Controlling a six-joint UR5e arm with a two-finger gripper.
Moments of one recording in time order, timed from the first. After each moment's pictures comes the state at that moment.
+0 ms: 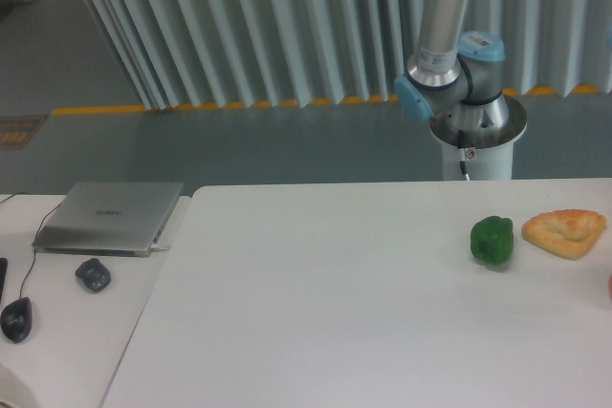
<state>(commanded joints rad) 2.87 -1.88 -1.43 -1.43 1.59 2.06</state>
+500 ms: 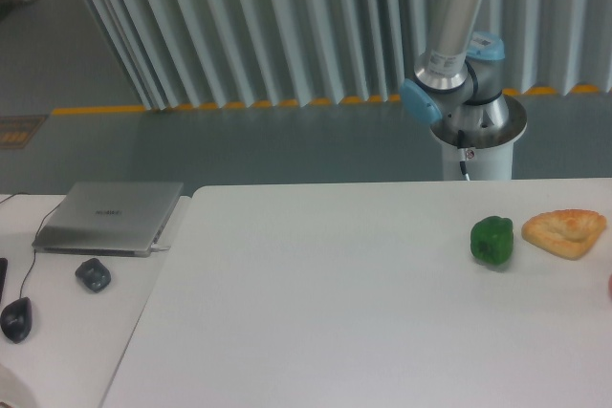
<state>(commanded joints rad) 2.93 -1.90 -1.44 -1.35 1.74 2.37</state>
